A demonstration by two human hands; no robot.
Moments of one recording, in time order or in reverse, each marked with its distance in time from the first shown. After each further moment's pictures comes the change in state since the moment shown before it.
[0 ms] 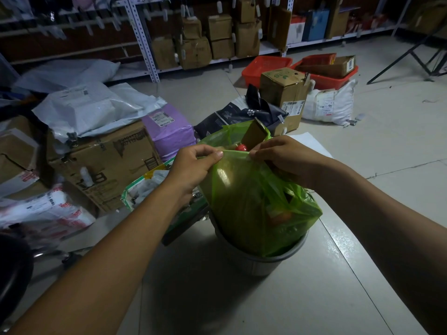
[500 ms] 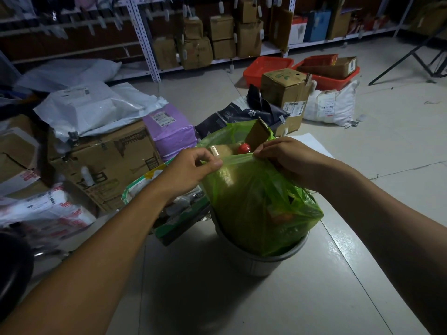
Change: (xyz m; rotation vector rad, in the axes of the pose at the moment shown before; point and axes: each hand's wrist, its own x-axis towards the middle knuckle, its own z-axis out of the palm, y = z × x) left_hand 0.005 -0.011 -0.027 0.307 -0.207 0.192; right_hand 0.000 0.001 -0.002 0.124 -0.046 0.040
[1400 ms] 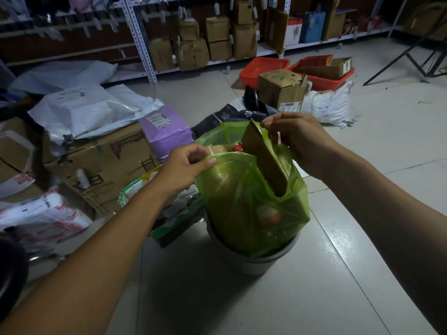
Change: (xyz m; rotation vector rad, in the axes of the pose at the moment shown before) left_hand 0.000 0.010 0.004 -0.194 0.072 -0.019; right_hand -0.005 -0.019 -0.017 0.249 0.140 -0.287
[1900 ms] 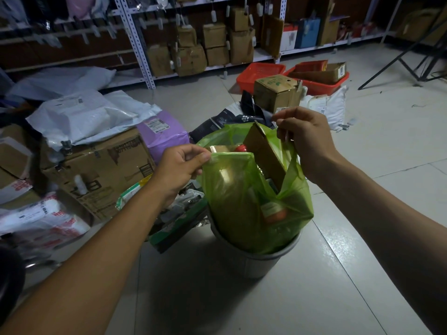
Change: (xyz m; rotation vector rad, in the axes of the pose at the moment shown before) left_hand 0.001 0.013 0.002 -0.084 0.094 -0.003; right_hand 0.001 0.004 -0.010 -0.089 0.242 -0.292
